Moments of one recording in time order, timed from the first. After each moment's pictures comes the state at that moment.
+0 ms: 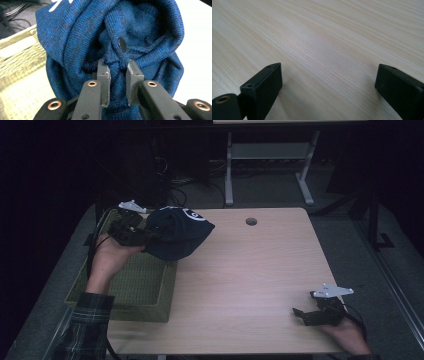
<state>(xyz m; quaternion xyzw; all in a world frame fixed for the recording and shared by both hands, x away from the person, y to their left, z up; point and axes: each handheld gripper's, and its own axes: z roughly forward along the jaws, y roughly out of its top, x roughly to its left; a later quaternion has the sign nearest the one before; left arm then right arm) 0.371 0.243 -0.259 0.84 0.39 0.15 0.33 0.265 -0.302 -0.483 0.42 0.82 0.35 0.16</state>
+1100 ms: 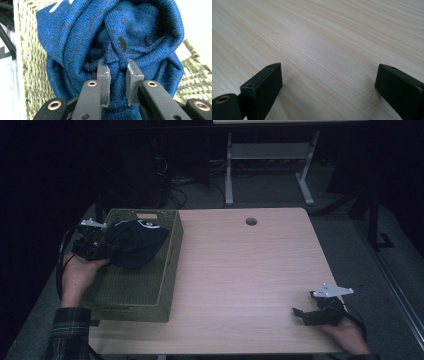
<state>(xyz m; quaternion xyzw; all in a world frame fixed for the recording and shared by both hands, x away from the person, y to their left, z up) 0.362 0.341 -0.308 0.79 0.52 0.19 0.27 0.266 -0.302 -0.483 0.42 0.82 0.35 0.16</state>
